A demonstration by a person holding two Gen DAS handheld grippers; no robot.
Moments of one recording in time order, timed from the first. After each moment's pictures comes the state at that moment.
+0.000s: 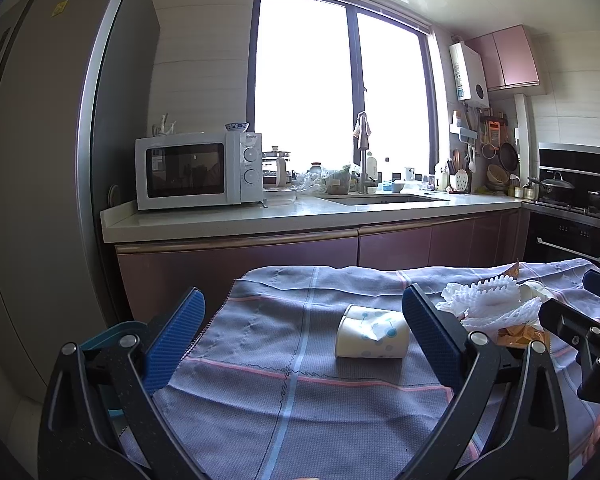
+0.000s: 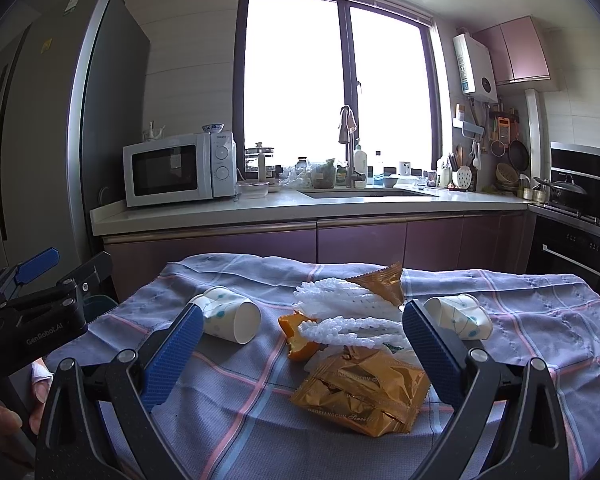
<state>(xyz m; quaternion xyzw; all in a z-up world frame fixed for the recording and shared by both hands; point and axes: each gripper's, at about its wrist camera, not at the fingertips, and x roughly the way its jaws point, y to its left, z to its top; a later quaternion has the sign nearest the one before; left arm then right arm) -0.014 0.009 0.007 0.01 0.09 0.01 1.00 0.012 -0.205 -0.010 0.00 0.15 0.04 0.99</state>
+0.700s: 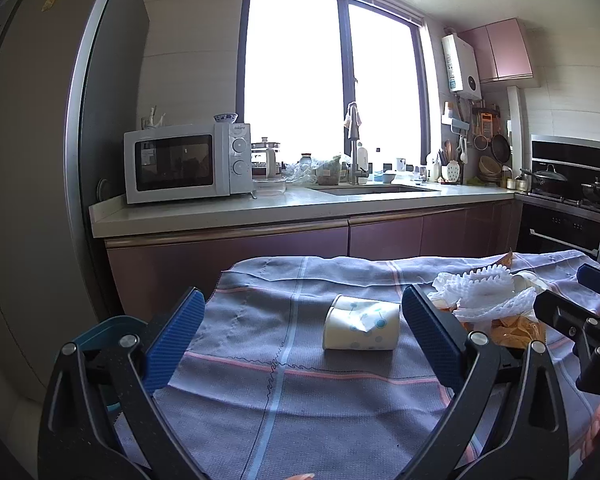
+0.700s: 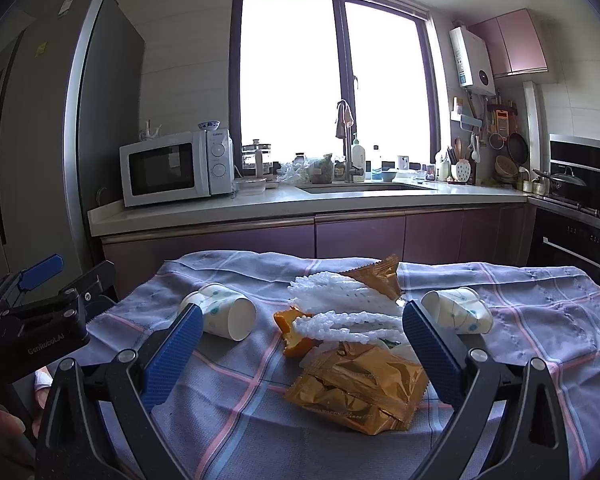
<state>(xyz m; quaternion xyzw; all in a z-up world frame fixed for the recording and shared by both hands) -0.005 0.002 0.000 0.02 0.11 -0.01 0.99 0.016 -0.217 -0.014 0.01 0.16 0.04 0.99</state>
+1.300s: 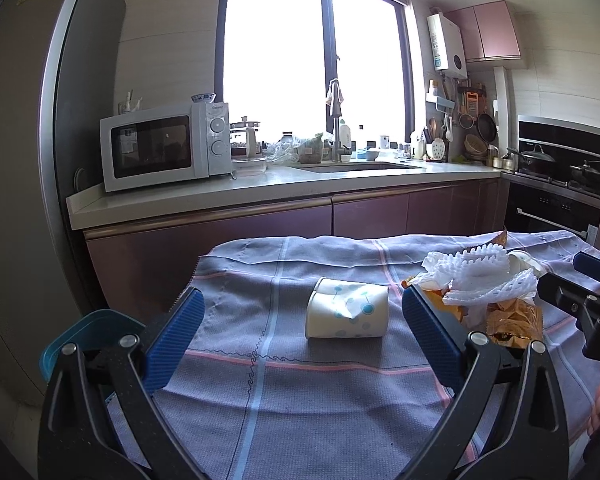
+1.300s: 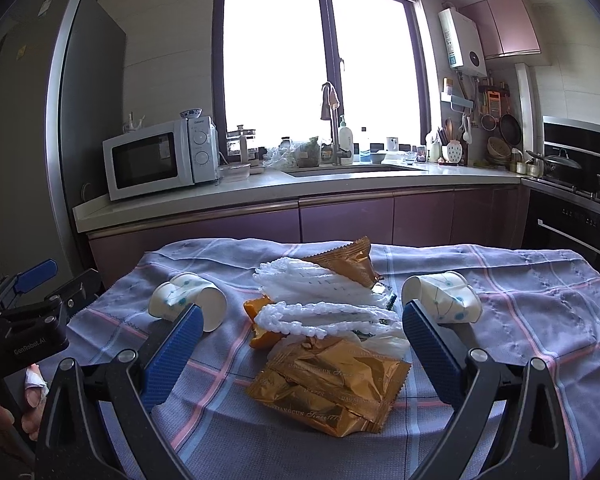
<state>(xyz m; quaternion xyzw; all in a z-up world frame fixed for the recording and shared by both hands) 0.028 -0.009 -0.013 0.03 0.16 -0.04 0.99 0.036 -0.246 -0.025 0.02 0.19 0.03 0.98</state>
